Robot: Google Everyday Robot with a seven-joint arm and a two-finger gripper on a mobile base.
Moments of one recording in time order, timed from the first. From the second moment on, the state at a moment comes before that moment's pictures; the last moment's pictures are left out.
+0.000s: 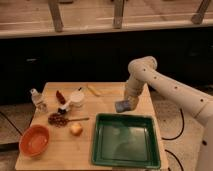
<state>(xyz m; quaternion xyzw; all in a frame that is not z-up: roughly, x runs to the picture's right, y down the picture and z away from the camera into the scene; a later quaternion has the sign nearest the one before) 0.138 0.080 0.798 -0.32 -0.14 -0.18 0.92</state>
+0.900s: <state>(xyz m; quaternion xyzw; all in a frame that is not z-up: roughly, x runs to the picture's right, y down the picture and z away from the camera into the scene) 0.140 0.112 0.768 -0.35 -0.14 -0.20 0.91</state>
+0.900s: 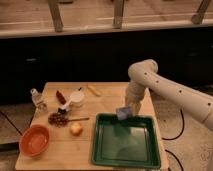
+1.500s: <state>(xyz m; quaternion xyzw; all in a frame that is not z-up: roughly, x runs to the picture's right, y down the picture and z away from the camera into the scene) 0.139 0.143 0.754 -0.37 -0.13 -0.20 0.90</state>
